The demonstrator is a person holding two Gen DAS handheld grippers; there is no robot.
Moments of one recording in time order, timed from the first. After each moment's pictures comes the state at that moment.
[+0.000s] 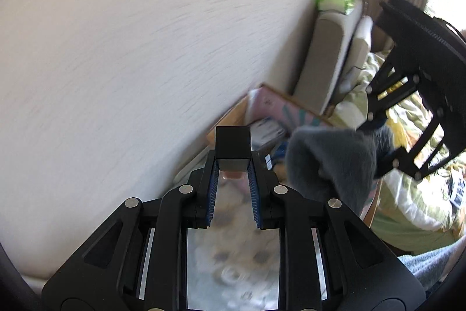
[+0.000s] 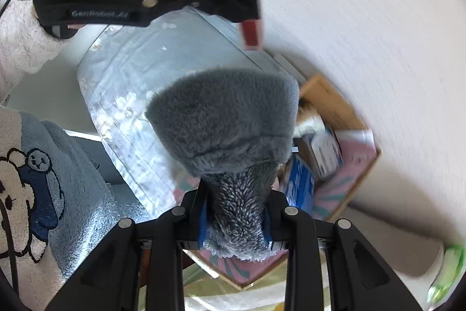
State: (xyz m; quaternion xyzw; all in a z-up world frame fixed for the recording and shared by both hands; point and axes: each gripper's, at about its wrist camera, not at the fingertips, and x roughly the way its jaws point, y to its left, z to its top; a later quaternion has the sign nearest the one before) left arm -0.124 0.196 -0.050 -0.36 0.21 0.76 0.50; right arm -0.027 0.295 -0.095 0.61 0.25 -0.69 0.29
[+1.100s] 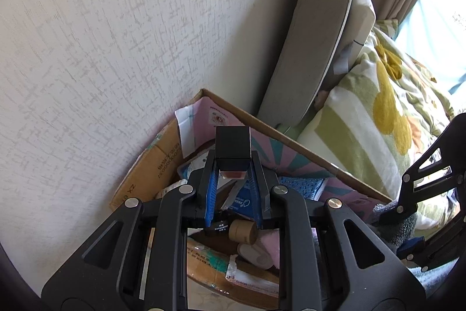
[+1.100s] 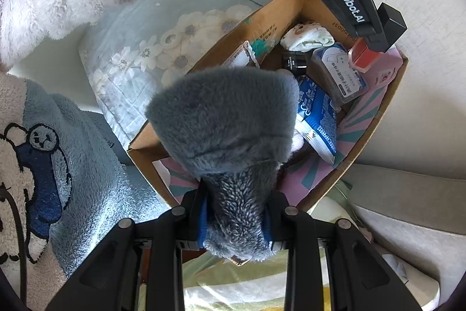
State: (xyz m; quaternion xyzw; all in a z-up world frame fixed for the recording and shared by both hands) left arm -0.117 0.370 -0.136 -0.42 0.27 0.70 0.51; right arm 0.012 0.375 -0.167 0.64 0.19 -0.67 0.31
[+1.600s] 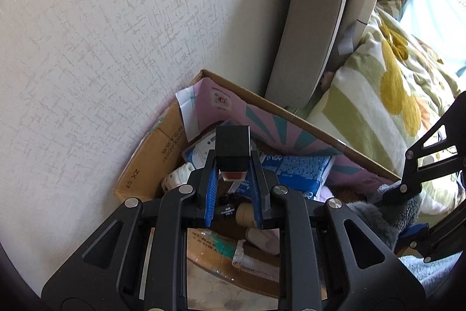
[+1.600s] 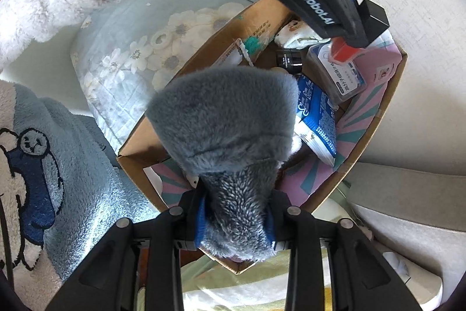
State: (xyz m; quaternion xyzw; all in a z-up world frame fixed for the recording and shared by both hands) left arm -0.103 0.366 -0.141 -0.42 0.31 0.69 0.50; right arm 0.013 0.371 -0.175 0.65 0.19 -0.68 0.29
